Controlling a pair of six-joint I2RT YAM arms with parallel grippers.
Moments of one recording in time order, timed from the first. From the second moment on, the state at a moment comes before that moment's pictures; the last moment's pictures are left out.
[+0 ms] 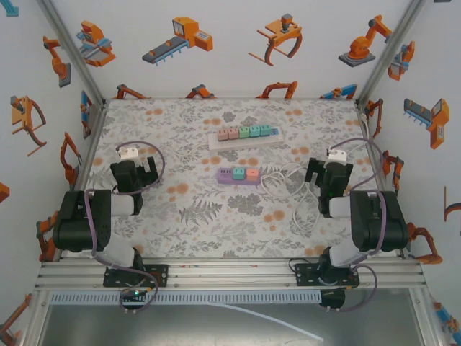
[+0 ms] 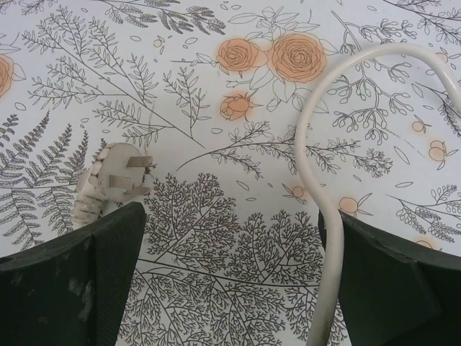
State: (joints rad) left arm -0.04 1.56 0.39 0.75 -0.16 -0.05; right arm 0.00 1.54 0.35 0.79 0.20 0.04
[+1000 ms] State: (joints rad) left arm -0.04 1.55 0.39 0.75 -0.16 -0.05; right arm 0.00 1.53 0.33 0.83 0.21 0.04
